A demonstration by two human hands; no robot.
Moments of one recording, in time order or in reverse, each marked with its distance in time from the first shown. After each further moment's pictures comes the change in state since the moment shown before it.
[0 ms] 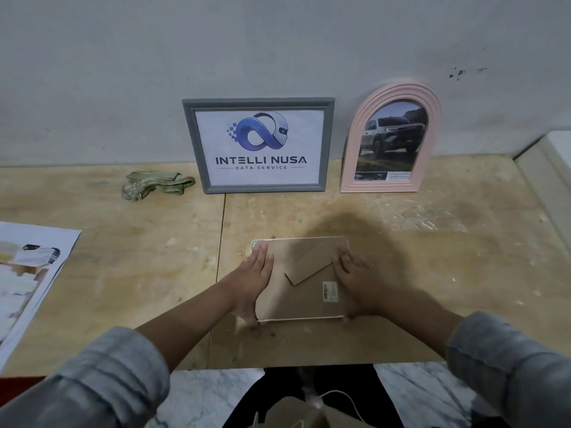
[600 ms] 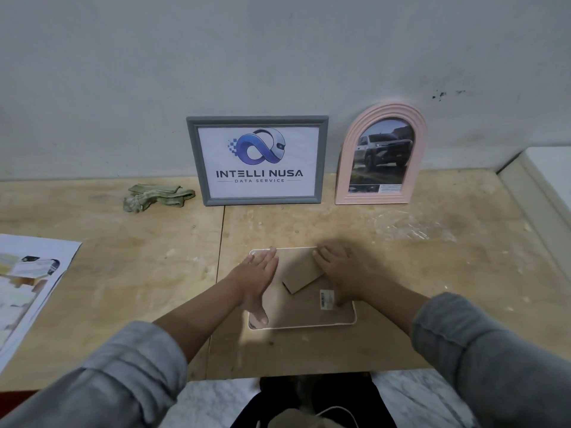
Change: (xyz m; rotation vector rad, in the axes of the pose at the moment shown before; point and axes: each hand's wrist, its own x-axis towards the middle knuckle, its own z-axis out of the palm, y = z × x) left_hand 0.014 0.000 -0.021 -0.047 0.068 -0.027; right_hand 0.020 -0.013 -0.039 -0.138 0.057 -0.011
